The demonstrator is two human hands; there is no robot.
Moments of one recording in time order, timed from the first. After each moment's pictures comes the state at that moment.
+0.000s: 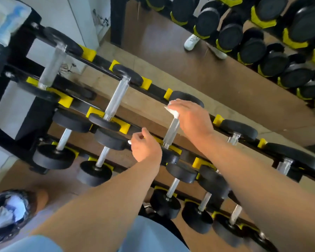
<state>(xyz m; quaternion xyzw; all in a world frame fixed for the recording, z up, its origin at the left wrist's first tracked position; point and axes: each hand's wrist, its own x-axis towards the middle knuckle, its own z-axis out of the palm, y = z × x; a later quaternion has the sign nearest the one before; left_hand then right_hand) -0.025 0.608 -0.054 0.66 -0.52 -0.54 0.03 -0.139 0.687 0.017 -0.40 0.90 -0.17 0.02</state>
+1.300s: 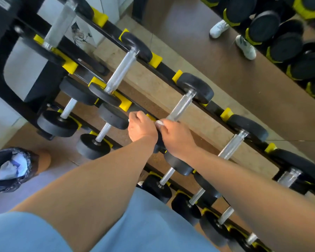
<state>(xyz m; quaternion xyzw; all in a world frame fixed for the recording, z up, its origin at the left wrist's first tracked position) -0.027 0.614 -0.065 0.68 -0.51 -0.52 0.09 -0.070 0.704 -0.012 -0.31 0.88 -0.18 0.31</state>
